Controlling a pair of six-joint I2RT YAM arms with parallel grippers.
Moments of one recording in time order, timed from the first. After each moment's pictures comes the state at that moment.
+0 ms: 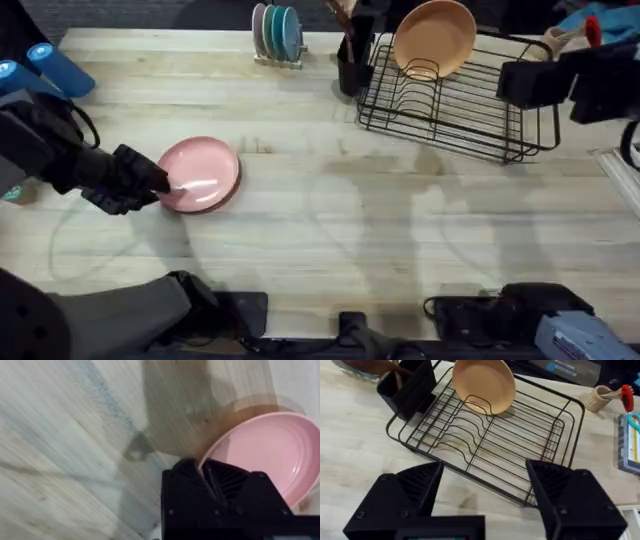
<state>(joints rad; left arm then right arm) 0.66 1.40 0.78 -0.75 0.13 -0.43 -0.01 0.85 1.04 -0.72 -0.08 -0.14</state>
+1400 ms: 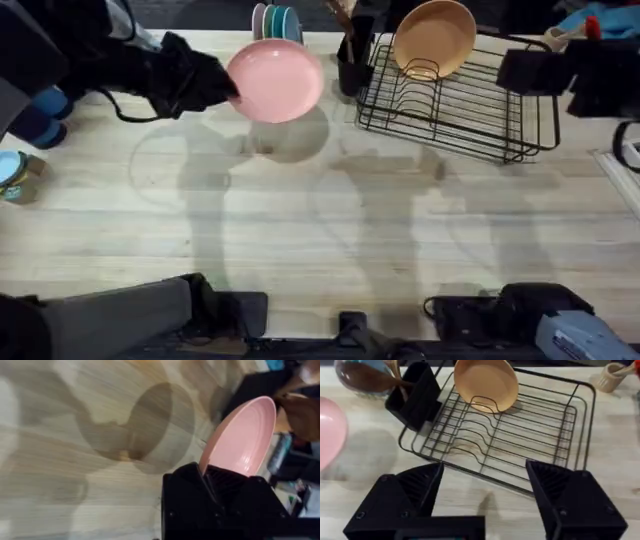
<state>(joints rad) 0.25 1.42 1.15 -0.82 0.63 -0.47 -0.01 0.86 1.04 -0.73 -0.09 0.06</state>
